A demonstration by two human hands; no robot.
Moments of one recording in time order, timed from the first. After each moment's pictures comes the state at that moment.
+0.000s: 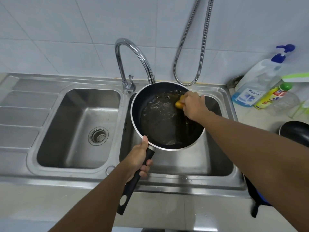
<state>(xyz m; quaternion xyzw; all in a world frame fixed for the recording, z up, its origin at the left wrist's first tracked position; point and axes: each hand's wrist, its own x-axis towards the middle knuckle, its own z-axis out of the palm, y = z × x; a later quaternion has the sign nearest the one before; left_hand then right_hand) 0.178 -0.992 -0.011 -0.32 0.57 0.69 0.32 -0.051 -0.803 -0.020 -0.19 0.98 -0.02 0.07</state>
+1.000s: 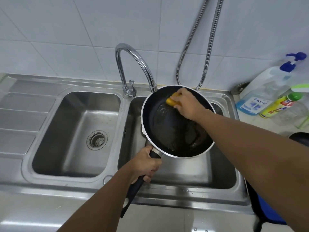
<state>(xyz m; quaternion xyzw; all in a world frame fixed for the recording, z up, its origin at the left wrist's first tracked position) 0.148 -0.986 -0.010 -0.25 0.63 0.65 0.34 -0.093 -0.821 -0.026 -0.29 0.94 -0.14 0.10</state>
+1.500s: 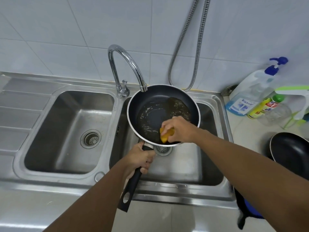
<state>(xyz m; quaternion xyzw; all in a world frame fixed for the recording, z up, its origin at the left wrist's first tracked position) 0.139 -0.967 -0.016 -0.30 0.58 0.70 0.29 -0.013 -0.791 -0.018 -0.35 0.88 -0.20 0.26</state>
